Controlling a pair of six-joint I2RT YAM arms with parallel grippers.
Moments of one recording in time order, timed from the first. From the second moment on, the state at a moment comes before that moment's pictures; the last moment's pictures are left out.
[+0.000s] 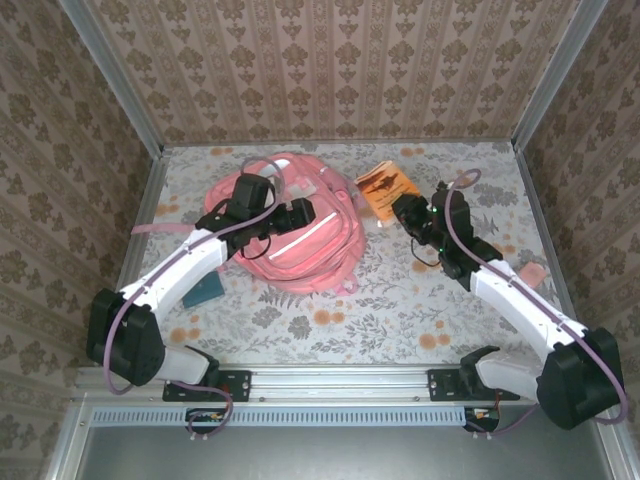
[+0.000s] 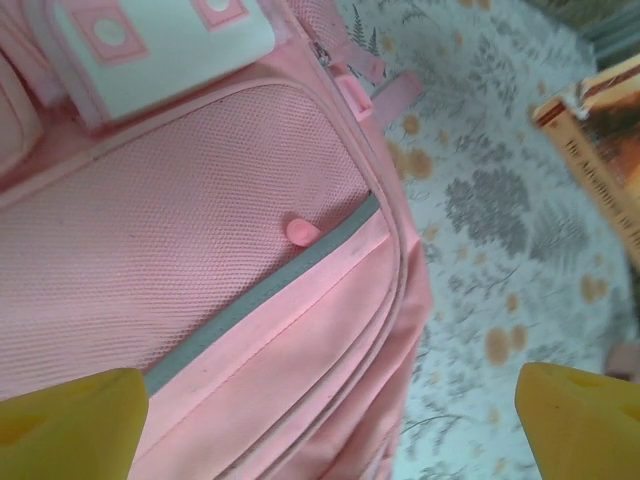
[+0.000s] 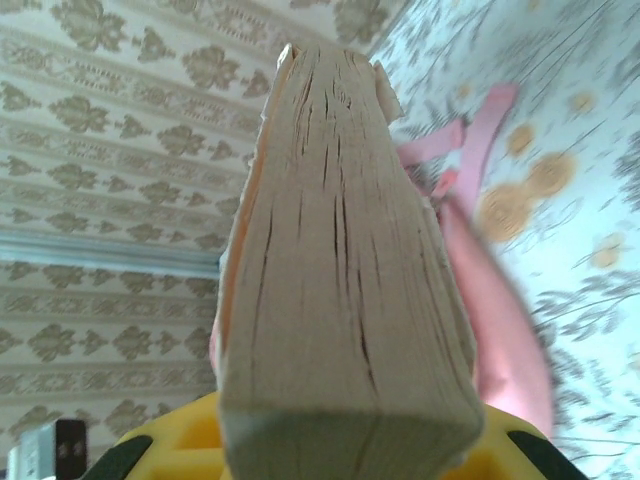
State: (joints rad) left arm -0.53 1.39 1.08 -0.44 0.20 -0.63; right arm 0.33 1.14 0.79 -0.05 -0.06 1.10
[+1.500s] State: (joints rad) left arm -0.84 1.95 1.62 -0.95 -0.32 -0.01; right arm 0.18 1.02 0.74 -0.21 -0.11 1.00
